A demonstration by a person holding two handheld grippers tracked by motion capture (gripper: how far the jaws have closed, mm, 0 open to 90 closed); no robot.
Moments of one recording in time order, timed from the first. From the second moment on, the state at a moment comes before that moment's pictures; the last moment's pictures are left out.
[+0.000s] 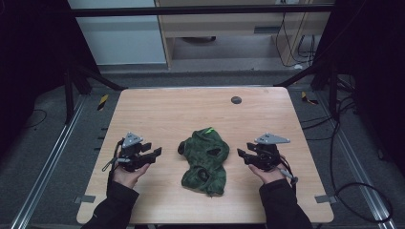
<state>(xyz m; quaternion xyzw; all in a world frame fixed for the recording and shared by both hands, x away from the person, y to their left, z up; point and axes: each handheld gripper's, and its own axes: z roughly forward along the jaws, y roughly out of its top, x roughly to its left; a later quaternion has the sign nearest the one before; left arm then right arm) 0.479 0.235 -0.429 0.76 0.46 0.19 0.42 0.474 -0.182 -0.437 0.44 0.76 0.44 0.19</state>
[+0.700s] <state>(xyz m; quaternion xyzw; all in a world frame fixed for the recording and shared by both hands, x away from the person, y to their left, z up) 0.506 0.202 -0.423 0.77 0.44 0.19 0.42 0.500 -0.167 -0.420 0.43 0.76 0.45 0.20</state>
